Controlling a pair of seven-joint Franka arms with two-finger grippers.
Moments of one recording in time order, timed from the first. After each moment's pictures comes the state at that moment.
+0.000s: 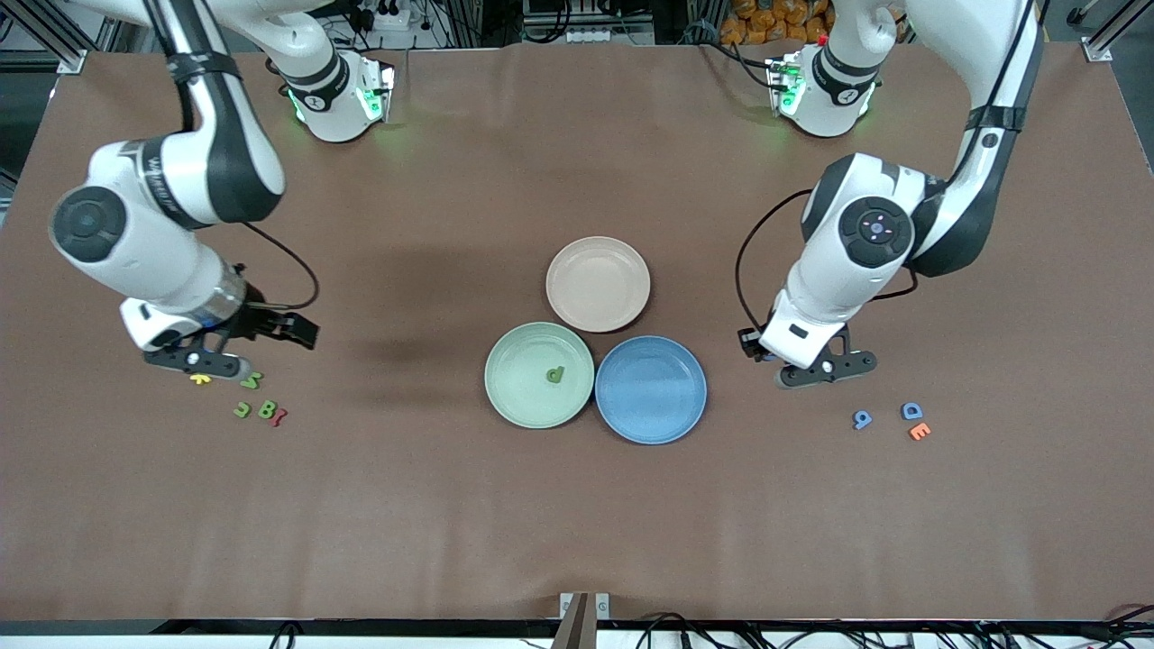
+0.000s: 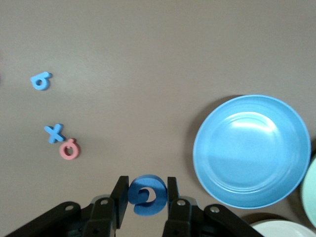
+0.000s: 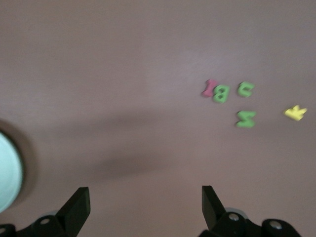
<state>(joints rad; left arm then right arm) -0.30 0.35 -0.13 -1.79 0.06 2.19 -0.64 0.14 0.17 -0.03 -1.95 0.01 2.13 0.25</state>
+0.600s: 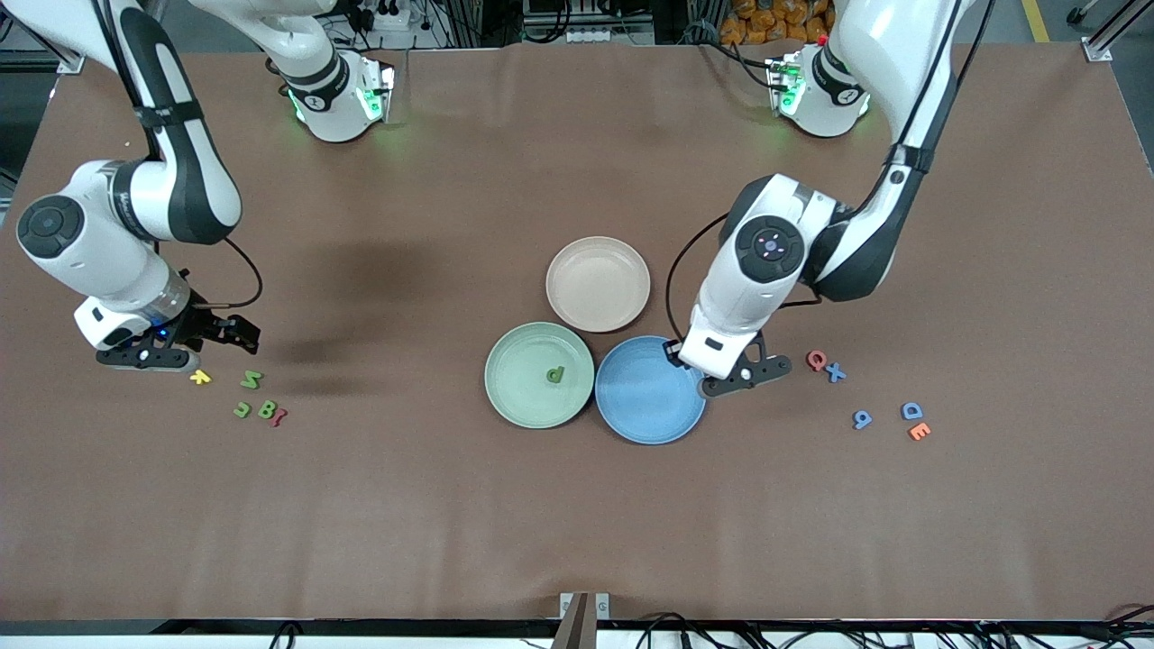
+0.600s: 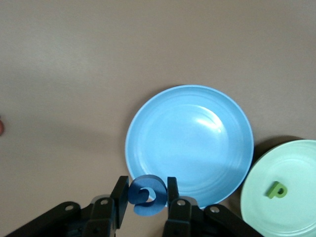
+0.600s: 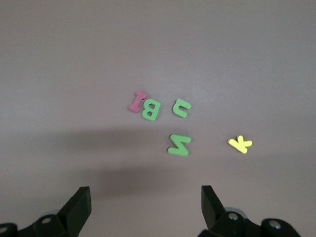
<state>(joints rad) -0.42 0.52 -0.13 -1.61 0.06 2.19 -0.86 -0.05 0.20 -0.03 -2.16 -0.04 2.48 0.00</state>
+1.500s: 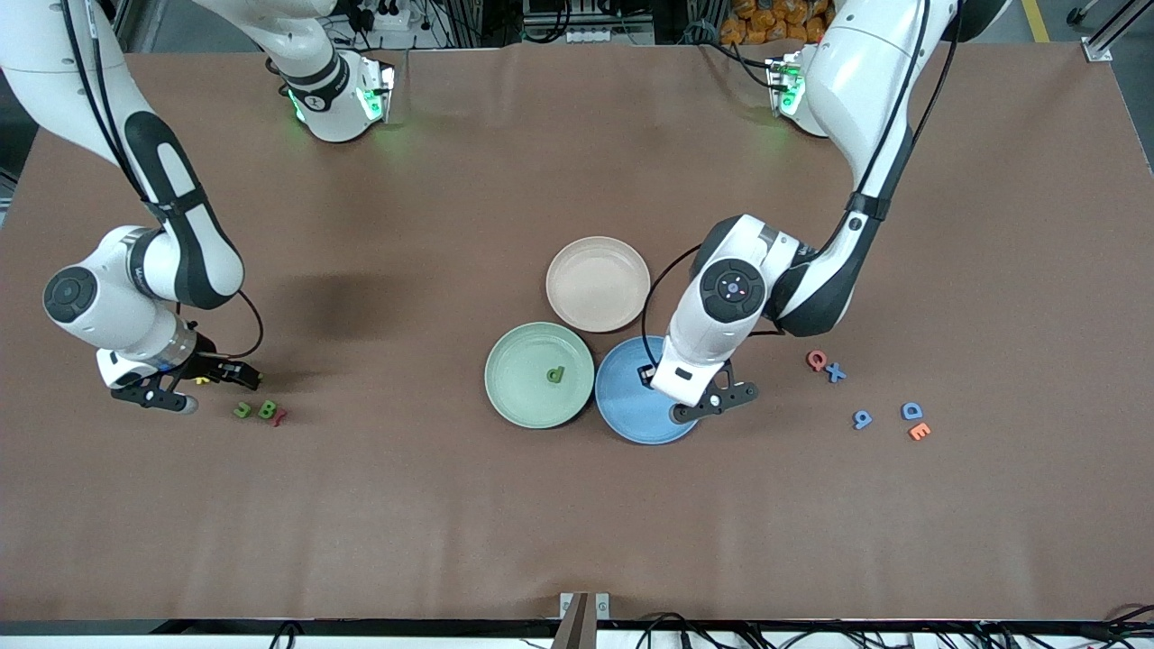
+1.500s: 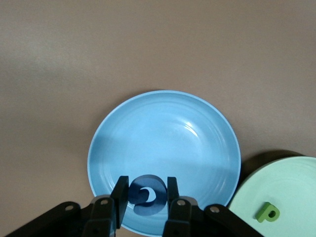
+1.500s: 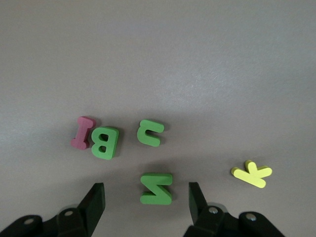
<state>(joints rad) -0.45 0.68 -0.13 -1.47 0.06 2.21 -0.88 -0.13 0.48 -0.03 -2.02 0.07 2.57 0.00</state>
